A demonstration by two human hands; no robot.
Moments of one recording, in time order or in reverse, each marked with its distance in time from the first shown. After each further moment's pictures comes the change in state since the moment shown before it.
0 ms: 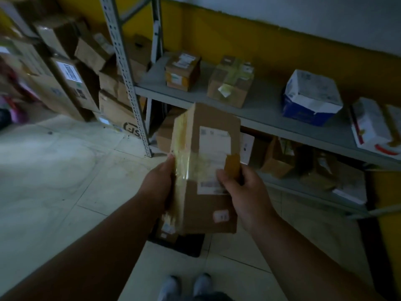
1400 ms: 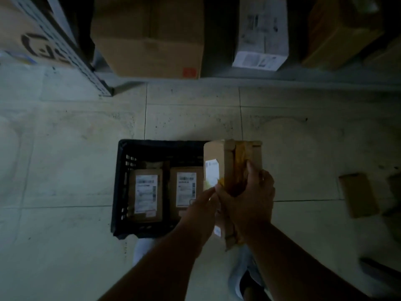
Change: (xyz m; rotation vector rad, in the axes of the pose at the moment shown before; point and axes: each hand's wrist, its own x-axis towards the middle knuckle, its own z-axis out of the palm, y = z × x) left_hand 0.306 -0.353 -0.033 0.238 -0.505 -0.445; right_hand 0.162 0.449 0.191 -0.758 0.441 0.464
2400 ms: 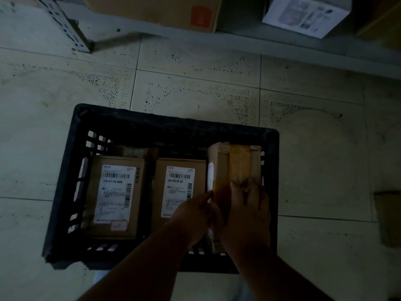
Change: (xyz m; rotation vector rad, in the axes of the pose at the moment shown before) left_hand 0.177 -0.106 -0.045 -0.001 0.024 -0.098; right_hand 0.043 0.085 0.155 -0.439 -0.228 -0.183
